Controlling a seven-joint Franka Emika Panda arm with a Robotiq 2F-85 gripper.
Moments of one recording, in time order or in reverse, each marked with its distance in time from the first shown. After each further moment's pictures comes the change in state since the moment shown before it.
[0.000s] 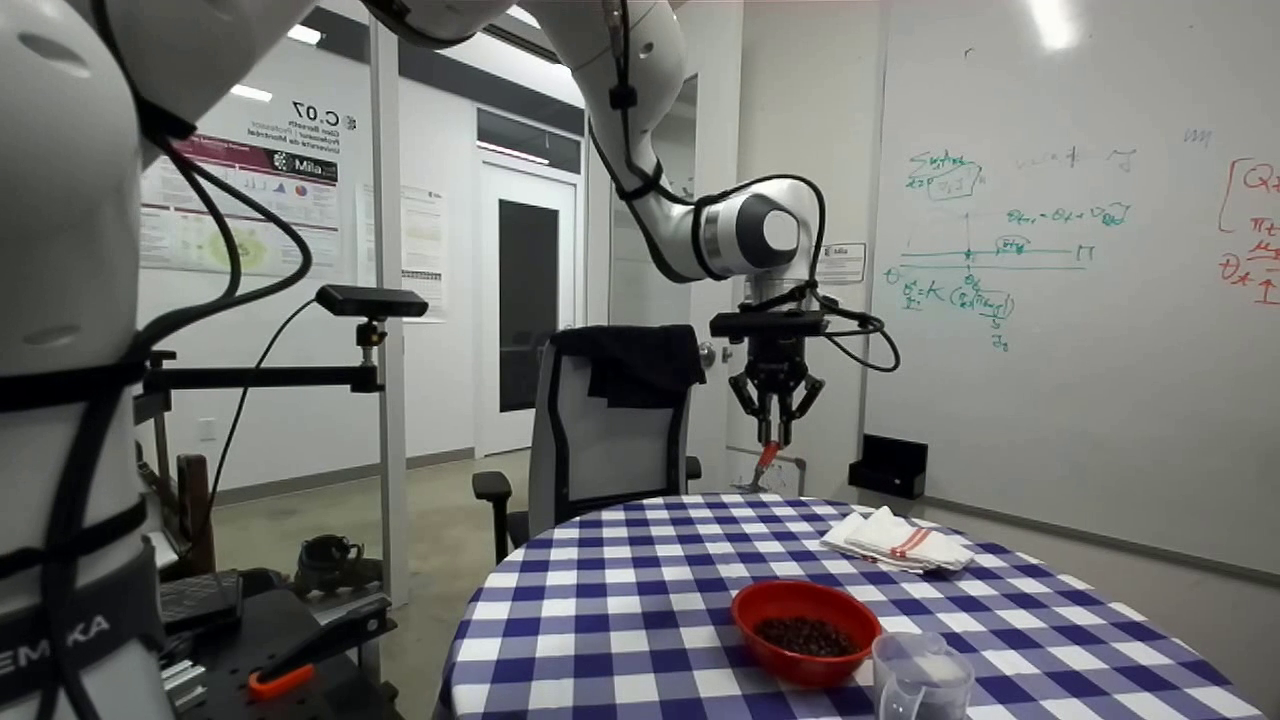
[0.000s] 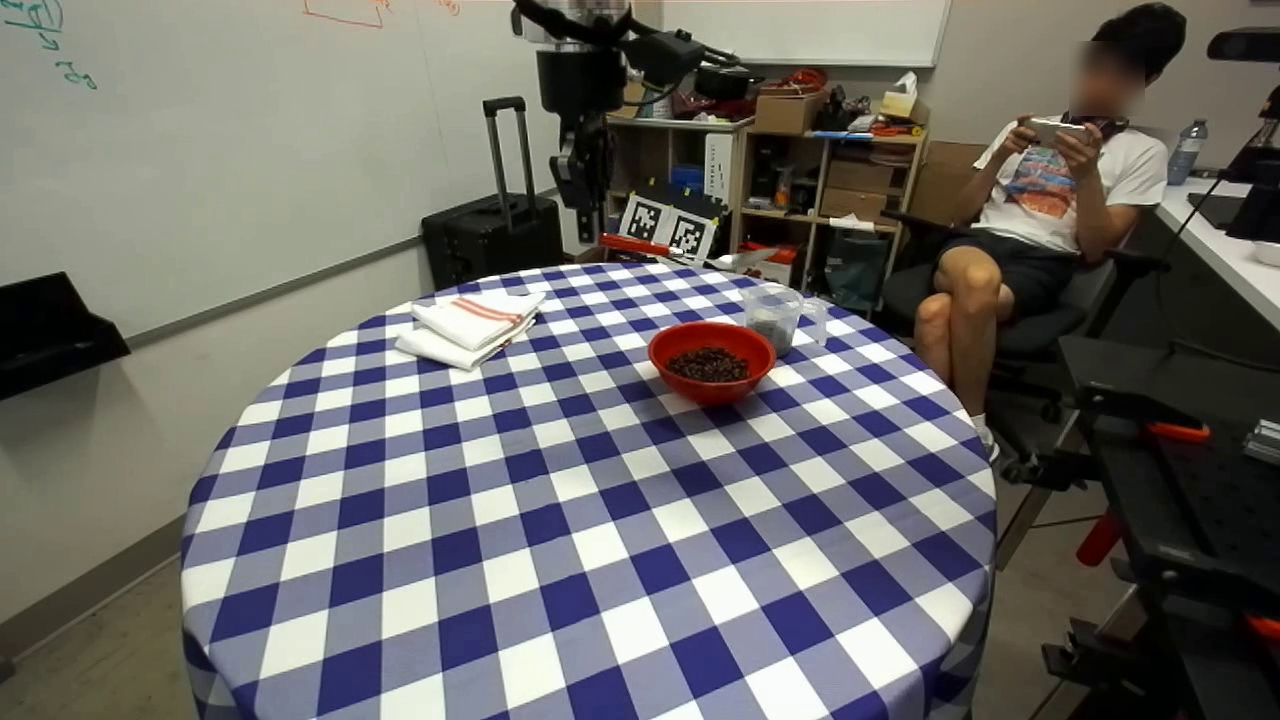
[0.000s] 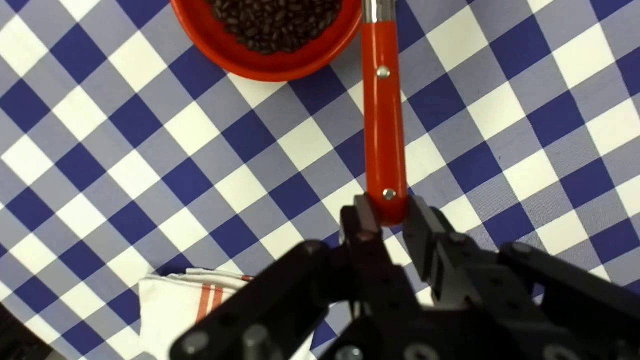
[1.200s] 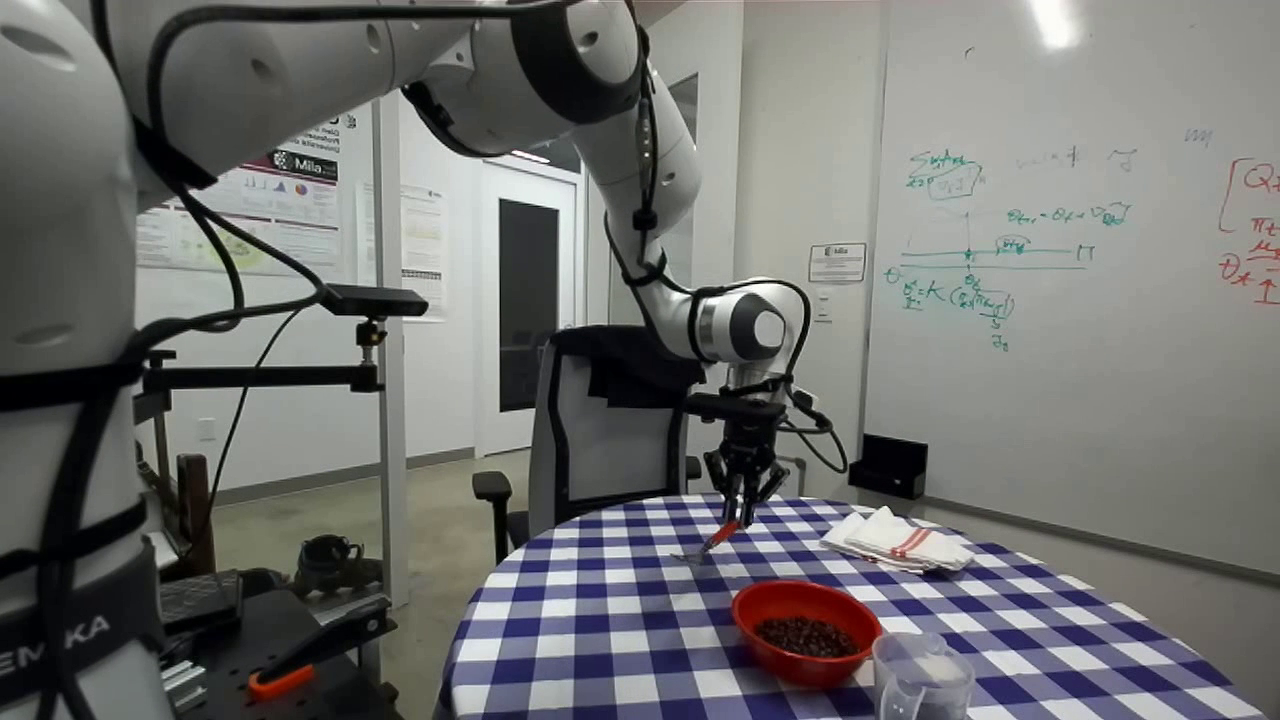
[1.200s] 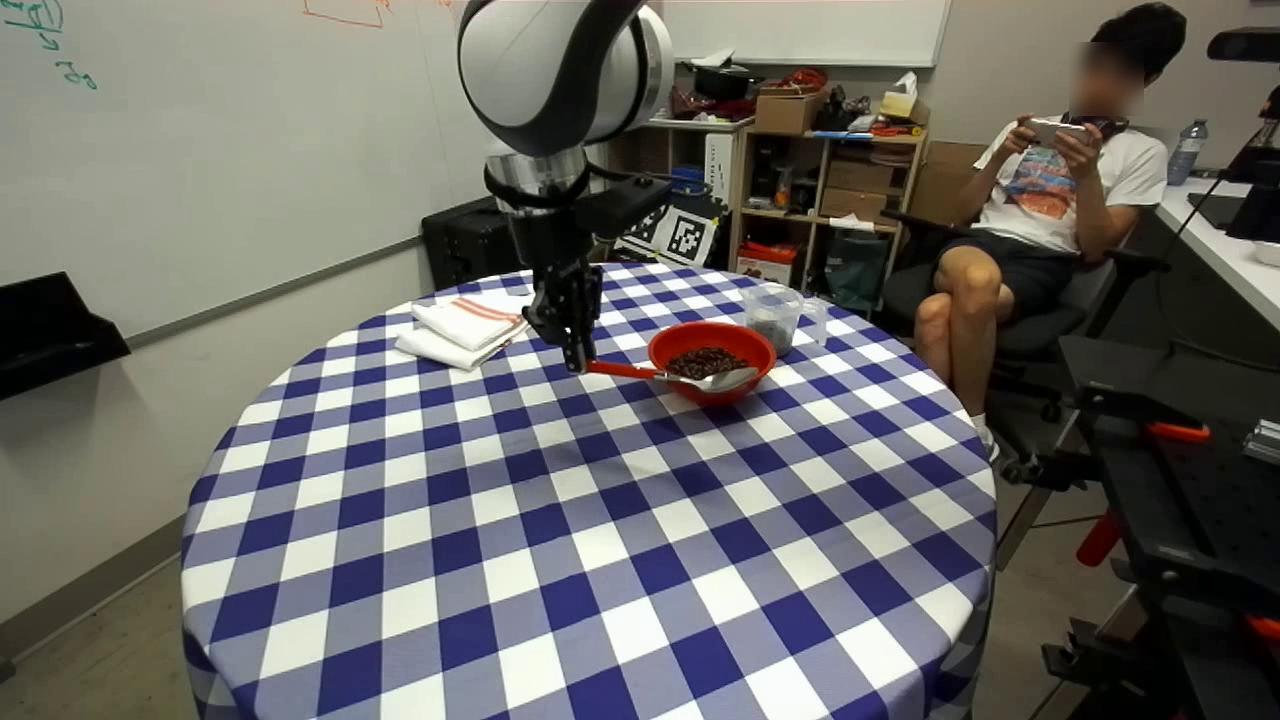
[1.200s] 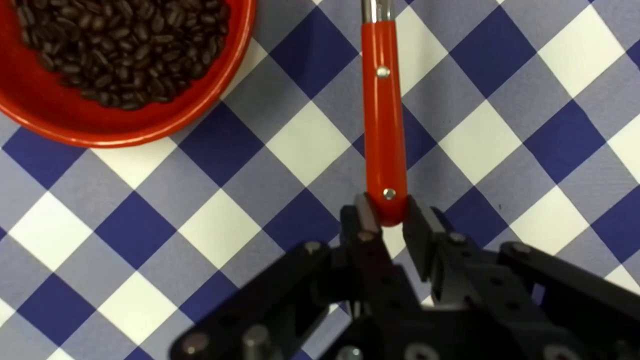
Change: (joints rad) arm -0.028 0.305 0.094 0.224 0.000 -0.086 0.188
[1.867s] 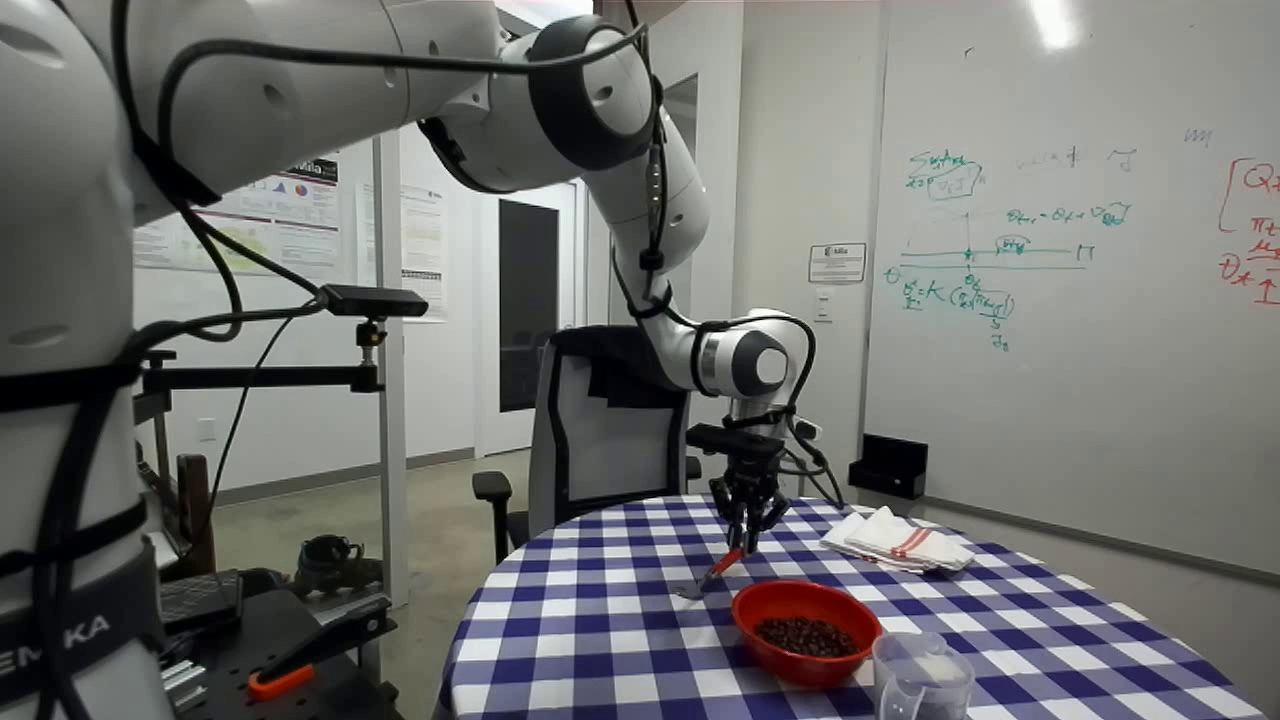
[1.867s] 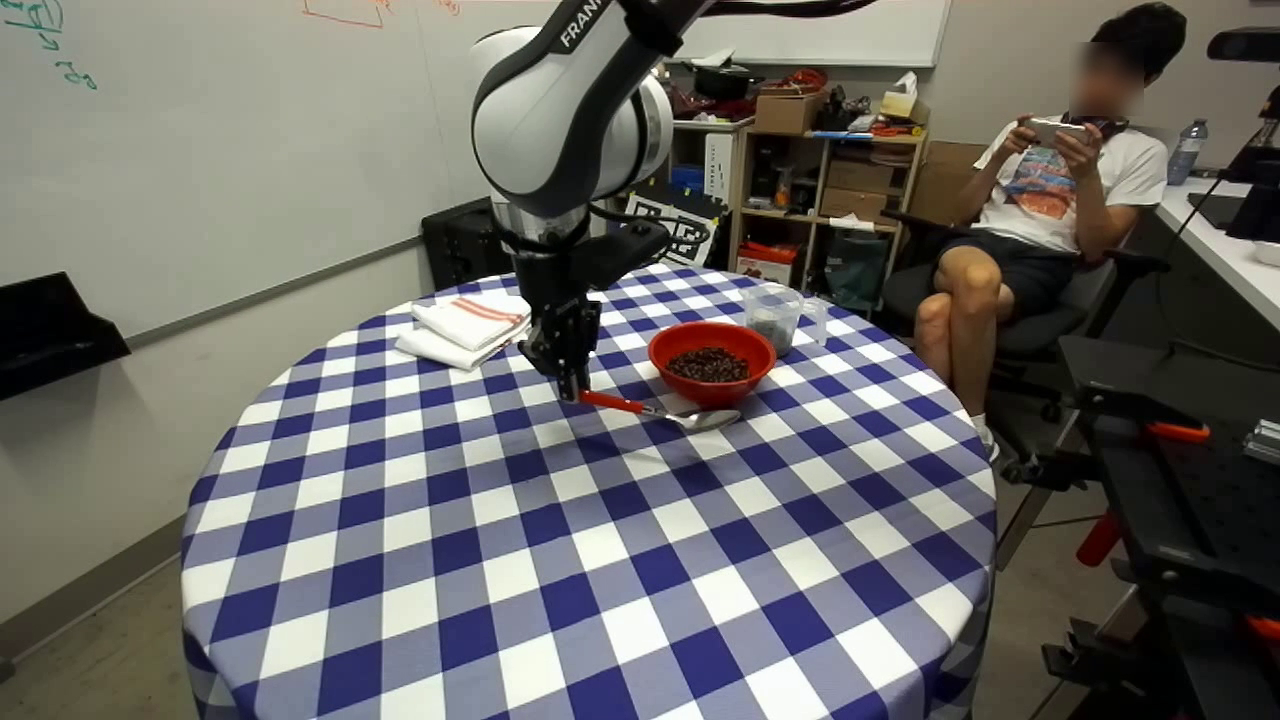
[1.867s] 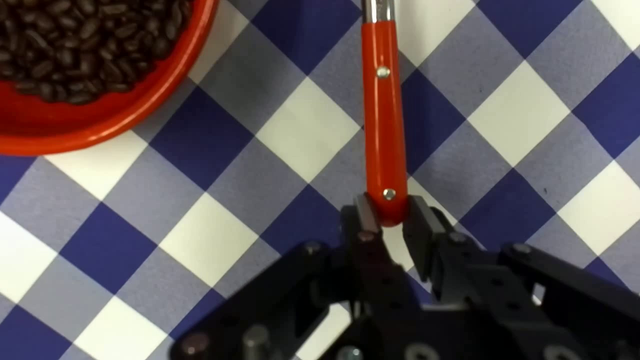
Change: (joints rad) arm -0.021 0.099 0.019 0.055 0.006 0.084 0.057
